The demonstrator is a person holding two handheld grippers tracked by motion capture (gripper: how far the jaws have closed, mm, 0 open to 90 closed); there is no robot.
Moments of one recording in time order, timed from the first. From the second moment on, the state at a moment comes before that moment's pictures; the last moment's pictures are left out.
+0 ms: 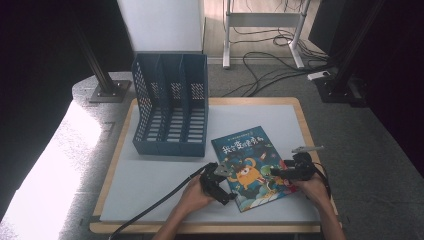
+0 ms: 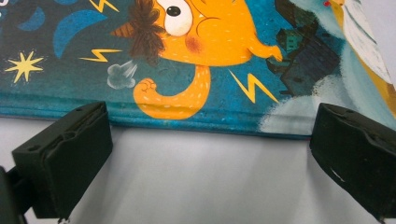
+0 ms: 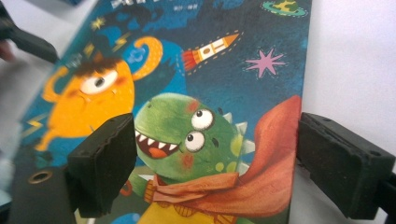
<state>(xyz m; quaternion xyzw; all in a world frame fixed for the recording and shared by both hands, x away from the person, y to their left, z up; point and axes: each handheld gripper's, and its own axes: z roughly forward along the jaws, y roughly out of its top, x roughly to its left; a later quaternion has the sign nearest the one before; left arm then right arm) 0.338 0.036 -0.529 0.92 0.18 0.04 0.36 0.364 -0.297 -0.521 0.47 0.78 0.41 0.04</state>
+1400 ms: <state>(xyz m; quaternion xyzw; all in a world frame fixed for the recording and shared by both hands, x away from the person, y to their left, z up) 0.340 0.037 -0.529 0.91 0.18 0.03 0.36 0.325 -0.312 -0.491 0.44 0.79 0.42 0.05</state>
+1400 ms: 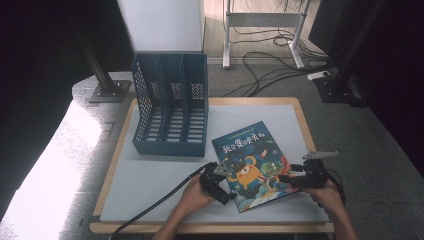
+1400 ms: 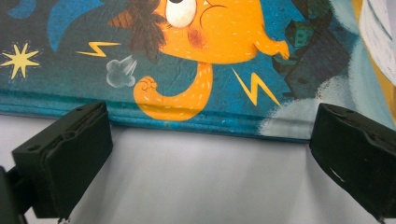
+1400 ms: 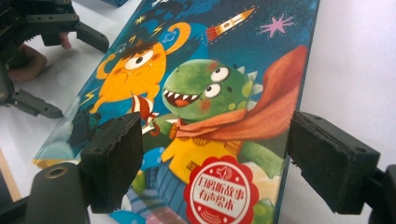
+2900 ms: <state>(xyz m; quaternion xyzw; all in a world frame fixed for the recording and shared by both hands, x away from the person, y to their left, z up) 0.339 0.037 -0.529 0.91 0.19 0.03 0.36 0.321 -0.286 -0.485 0.37 0.82 0.44 0.03</state>
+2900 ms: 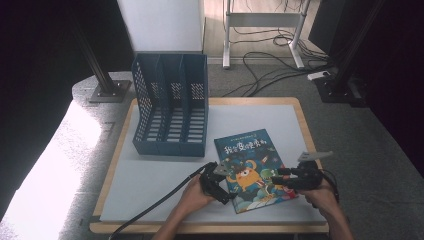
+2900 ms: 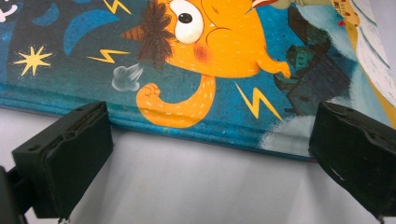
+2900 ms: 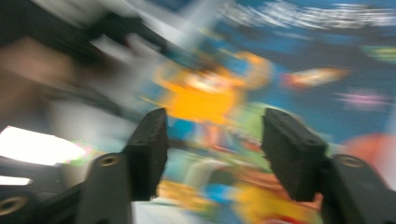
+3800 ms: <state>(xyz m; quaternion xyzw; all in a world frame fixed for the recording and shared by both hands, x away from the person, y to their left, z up) 0.345 0.052 -0.529 0.91 0.21 0.08 0.34 0.361 -0.300 -0.526 0.45 0.80 0.39 0.09</state>
